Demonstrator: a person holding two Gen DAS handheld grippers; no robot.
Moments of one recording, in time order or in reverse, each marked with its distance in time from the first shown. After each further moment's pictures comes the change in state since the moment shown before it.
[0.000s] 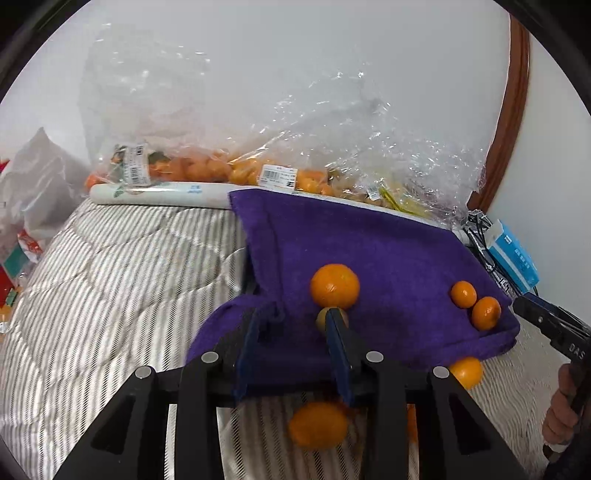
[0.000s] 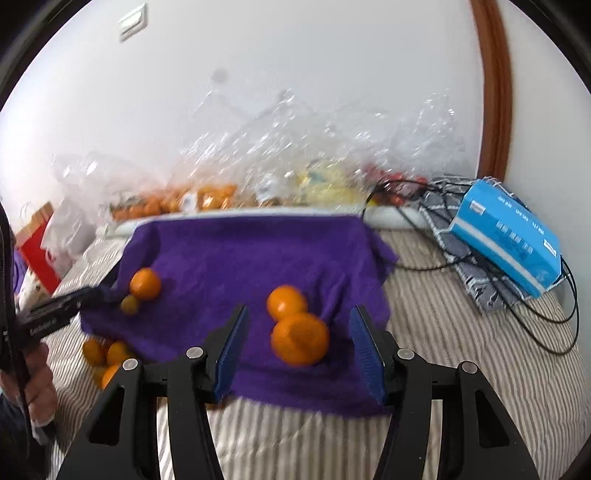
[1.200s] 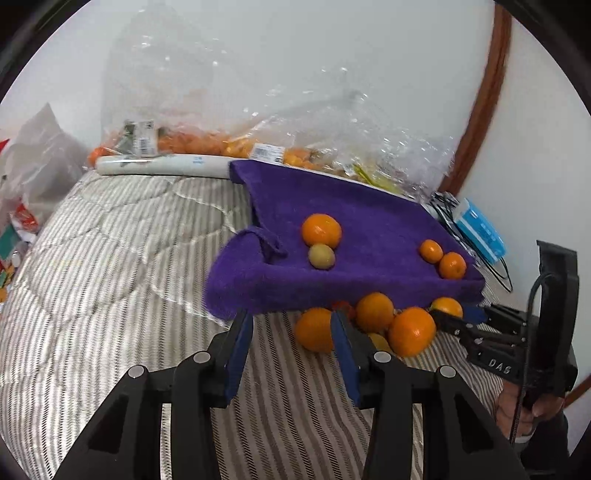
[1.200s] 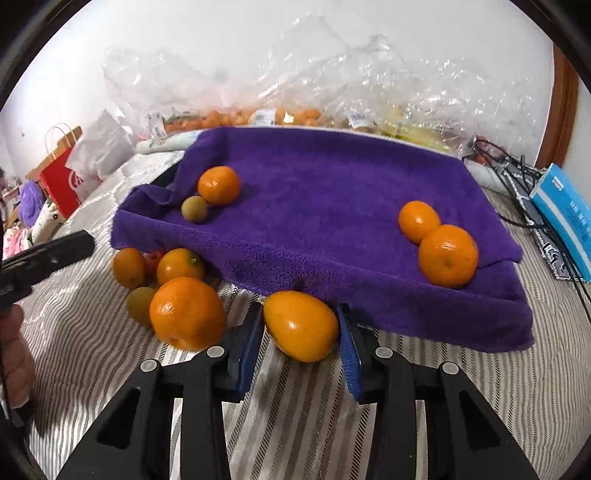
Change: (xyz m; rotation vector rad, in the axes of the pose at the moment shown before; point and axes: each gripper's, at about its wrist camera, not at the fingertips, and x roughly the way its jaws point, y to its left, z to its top) left arm -0.038 0.015 -0.041 0.020 0.050 -0.121; right arm 0.027 0.075 -0.051 -0.130 0.144 0.082
